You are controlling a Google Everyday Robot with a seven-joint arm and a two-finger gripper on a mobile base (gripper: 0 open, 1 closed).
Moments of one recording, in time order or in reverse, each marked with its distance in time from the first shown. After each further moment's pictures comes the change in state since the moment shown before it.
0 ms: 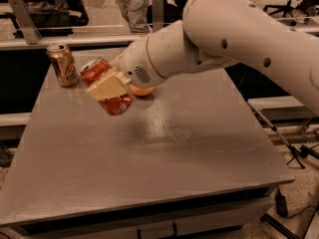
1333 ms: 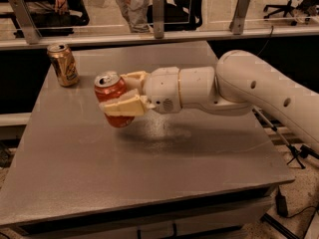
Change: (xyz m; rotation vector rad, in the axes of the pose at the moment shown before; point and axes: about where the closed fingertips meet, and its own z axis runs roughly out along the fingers) arm 0.035 0.007 -0.008 -0.108 -0.358 -0.075
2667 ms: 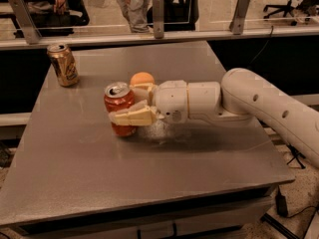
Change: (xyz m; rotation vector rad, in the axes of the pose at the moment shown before) arm 0.029 0.004 -0.010 -0.056 -0.092 0.024
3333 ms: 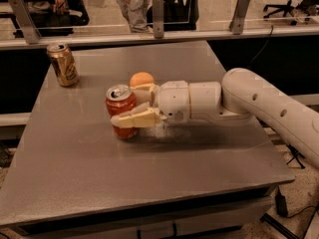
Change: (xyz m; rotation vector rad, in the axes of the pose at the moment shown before) arm 0.005 0.000 -0.002 -0.035 -0.010 -0.027
